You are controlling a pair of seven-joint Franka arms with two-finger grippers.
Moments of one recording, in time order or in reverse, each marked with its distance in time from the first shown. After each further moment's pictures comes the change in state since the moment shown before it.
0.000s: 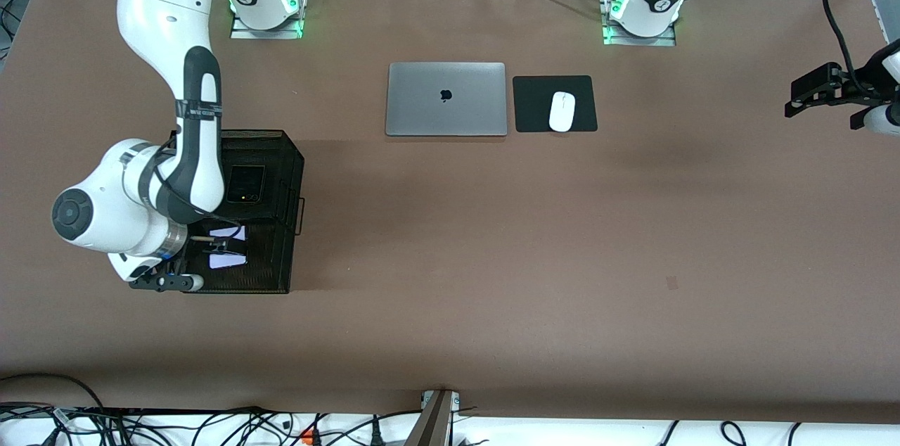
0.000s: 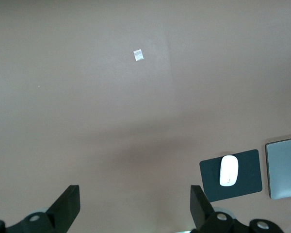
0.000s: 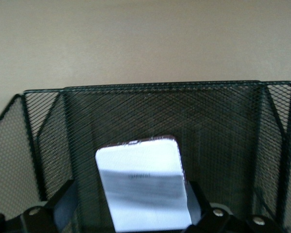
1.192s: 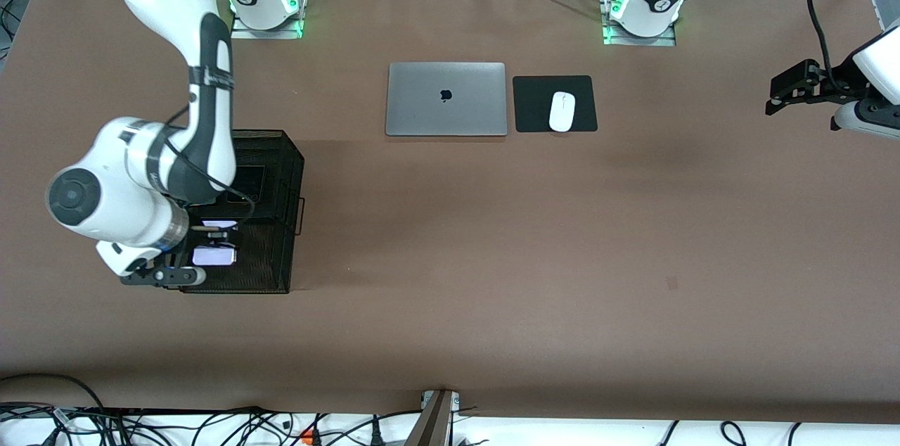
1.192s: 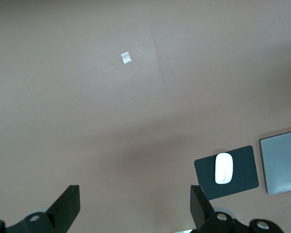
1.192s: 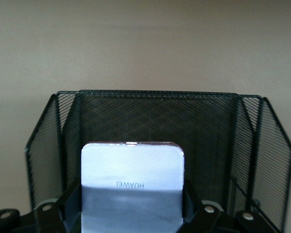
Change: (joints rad) left arm -0.035 -0.001 -0.014 0.001 -0.001 0.001 0.003; right arm 0.108 -0.017 -0.056 0.002 -0.115 0.047 0.065
